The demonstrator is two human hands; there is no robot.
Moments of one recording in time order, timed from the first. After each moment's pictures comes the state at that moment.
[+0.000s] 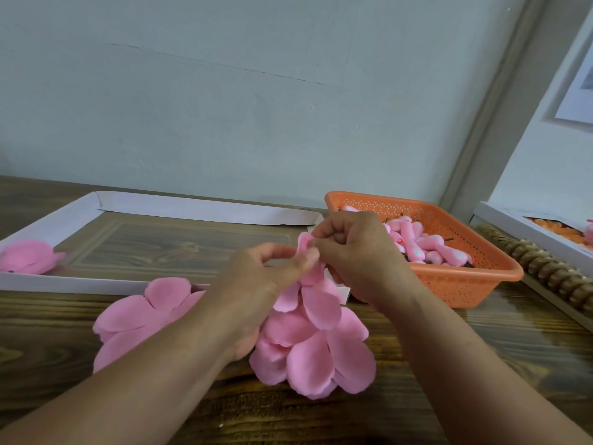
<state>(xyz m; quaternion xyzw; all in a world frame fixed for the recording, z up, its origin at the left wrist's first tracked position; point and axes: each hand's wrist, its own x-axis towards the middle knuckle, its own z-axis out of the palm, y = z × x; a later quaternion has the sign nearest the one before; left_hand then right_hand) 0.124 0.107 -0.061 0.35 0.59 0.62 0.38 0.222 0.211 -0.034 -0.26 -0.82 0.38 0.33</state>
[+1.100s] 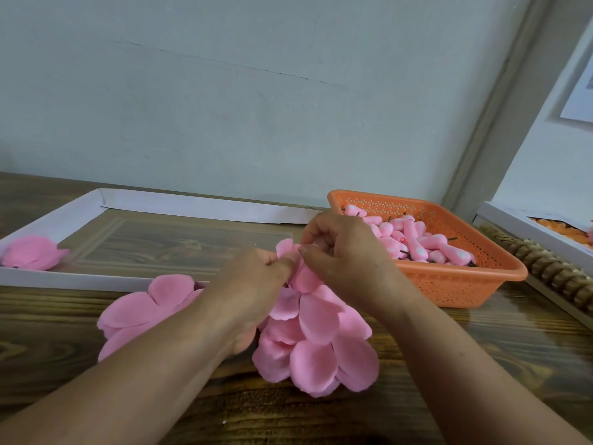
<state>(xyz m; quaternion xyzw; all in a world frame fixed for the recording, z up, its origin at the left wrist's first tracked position) 0.119 0.110 -0.063 0.34 0.67 0.57 0.33 0.217 0.201 -0.038 -0.23 -0.89 0.25 0.31</state>
